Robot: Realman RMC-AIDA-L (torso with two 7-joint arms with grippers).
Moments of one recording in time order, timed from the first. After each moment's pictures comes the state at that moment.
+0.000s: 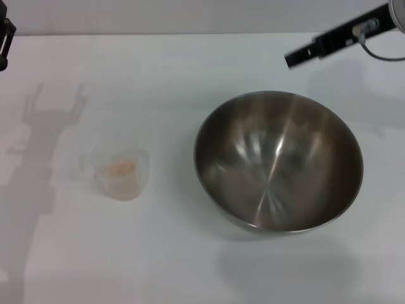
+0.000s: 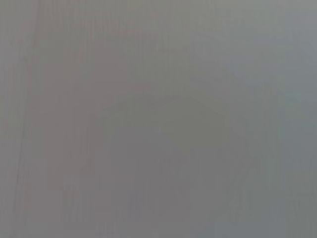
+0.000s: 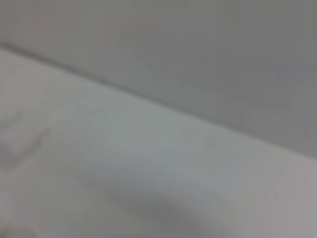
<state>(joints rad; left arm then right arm) -0.41 -2.07 -0.83 -0.23 2.19 1.49 -0.01 0.66 2.04 -1.23 -1.51 0.58 1.52 -0.34</state>
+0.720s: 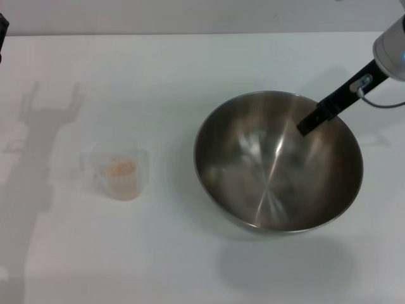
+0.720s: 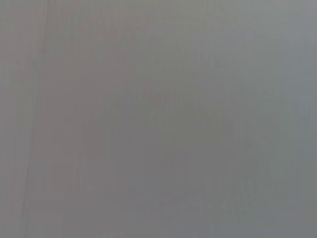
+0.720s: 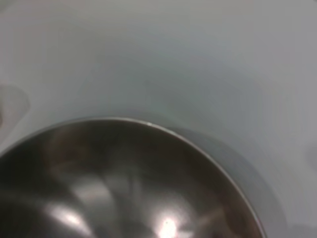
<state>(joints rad) -0.41 -2.07 -0.85 -0.24 2.19 1.50 -0.01 0.80 2.02 -1.21 -1.14 0.49 1.61 -0.49</state>
